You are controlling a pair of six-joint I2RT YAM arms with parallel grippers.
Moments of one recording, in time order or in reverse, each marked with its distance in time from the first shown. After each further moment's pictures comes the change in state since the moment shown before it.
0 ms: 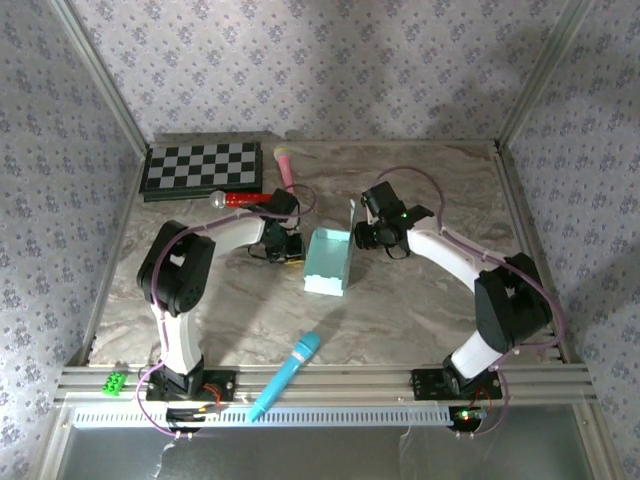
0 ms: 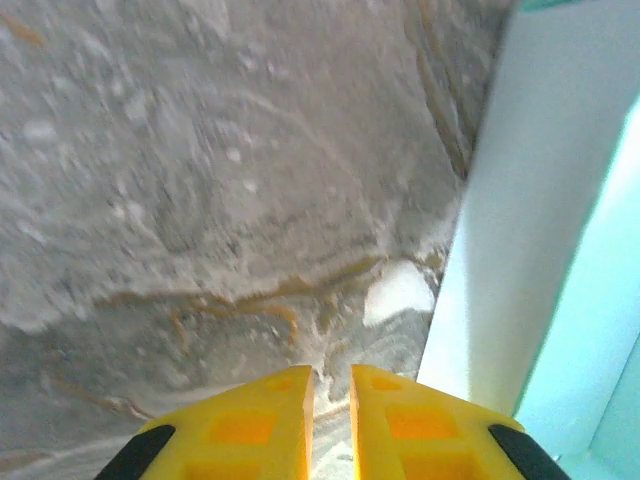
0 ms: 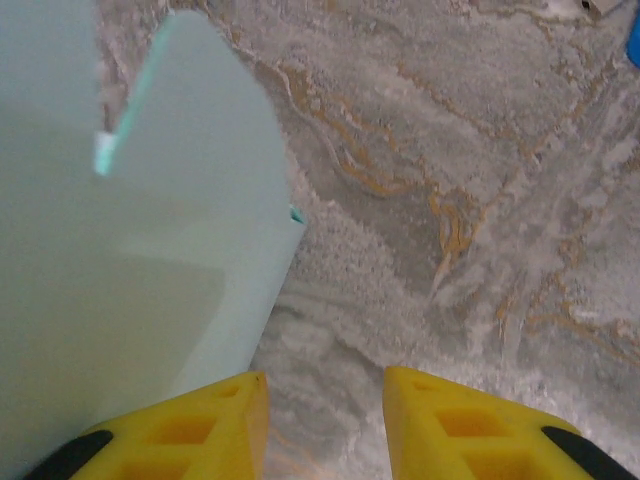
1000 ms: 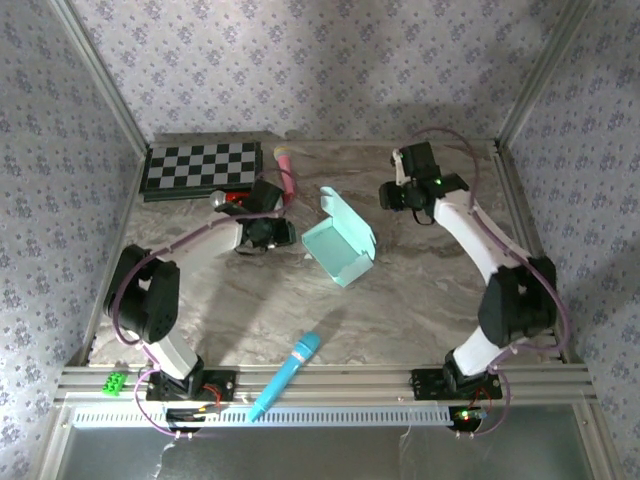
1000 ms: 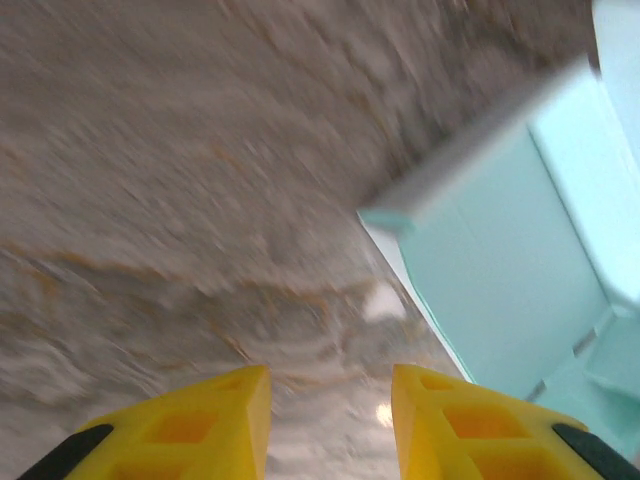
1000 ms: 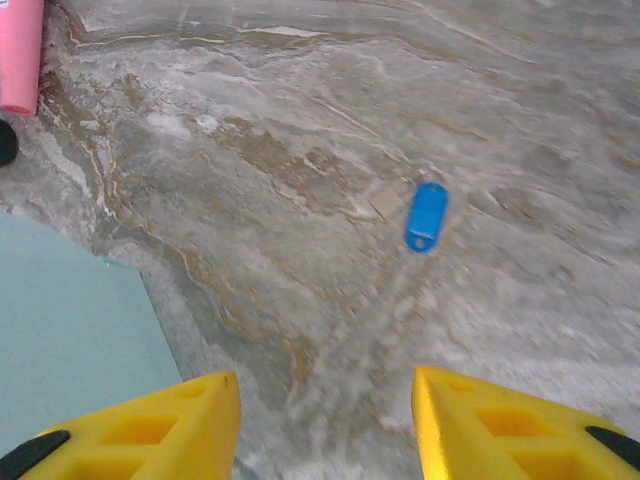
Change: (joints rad) left arm 0.052 -0.219 -0.031 0.014 -0.175 -0.042; right arm -0.208 -0.046 0.202 -0.104 0.012 -0.158
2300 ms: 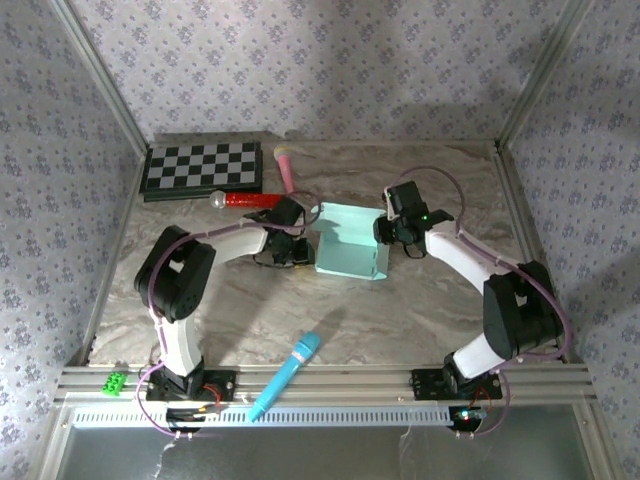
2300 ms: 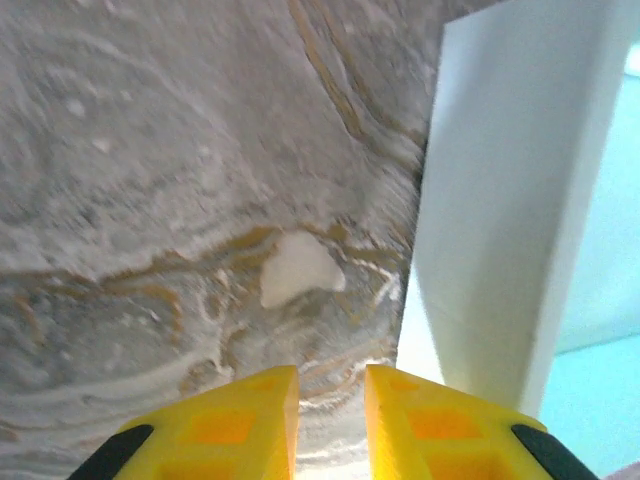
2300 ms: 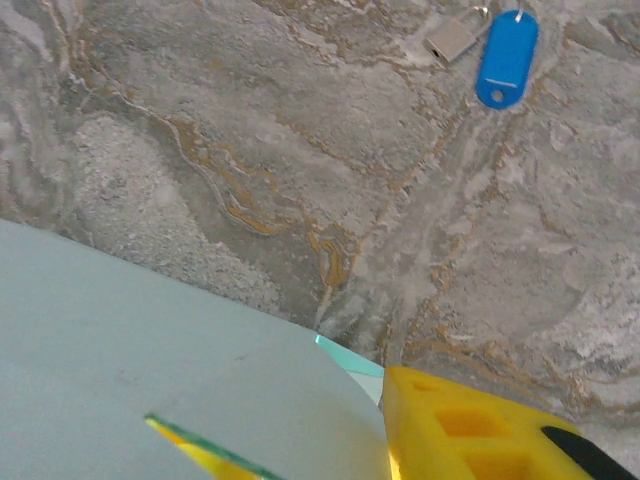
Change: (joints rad) left arm -0.103 0.177 -0.052 0.125 0.204 -0.015; right arm 0.071 -0.027 -0.311 0.217 -0.019 0.077
